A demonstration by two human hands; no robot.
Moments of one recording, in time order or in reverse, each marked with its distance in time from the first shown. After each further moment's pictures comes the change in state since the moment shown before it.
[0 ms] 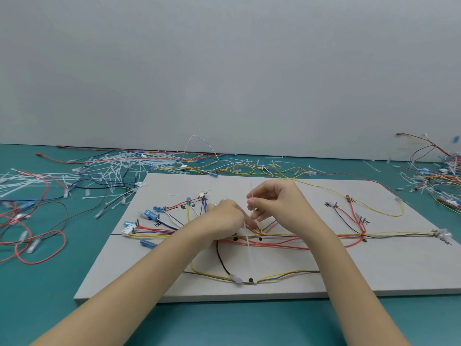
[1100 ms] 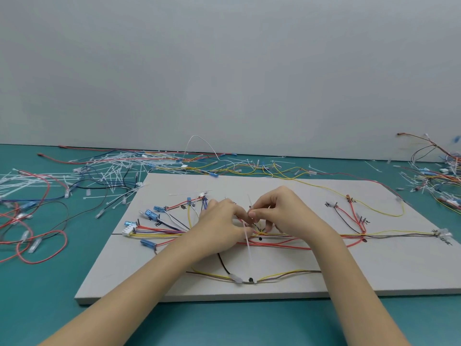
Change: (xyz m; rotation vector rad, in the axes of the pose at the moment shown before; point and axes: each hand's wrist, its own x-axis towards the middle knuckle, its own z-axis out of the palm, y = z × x) left_hand 0.004 -0.023 0.008 0.217 0.219 0.292; right_hand -0.002 0.004 -0.006 -0.346 -0.120 0.043
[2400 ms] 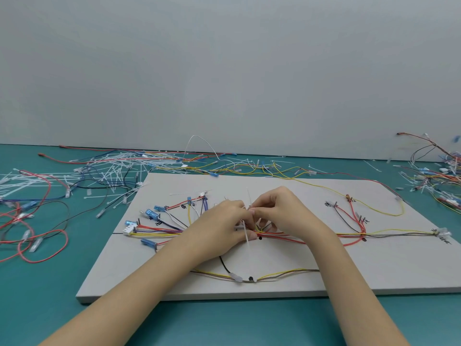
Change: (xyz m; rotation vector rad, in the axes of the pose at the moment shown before) left_hand -0.003 -0.009 -0.001 0.105 -0.020 0.328; right_hand 0.001 0.001 0.003 0.069 0.007 0.037
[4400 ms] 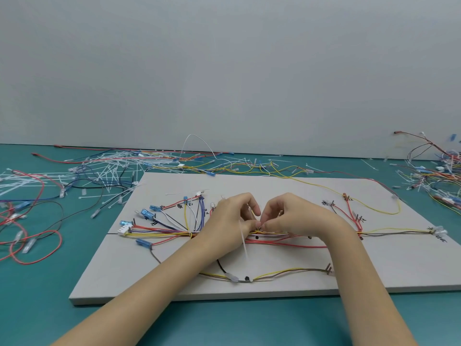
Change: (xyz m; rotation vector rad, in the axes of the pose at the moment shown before) left_hand 0.019 0.014 0.020 -0.383 0.240 -0.155; right_hand -0.013 0.001 -0.026 -0.245 -0.177 0.125
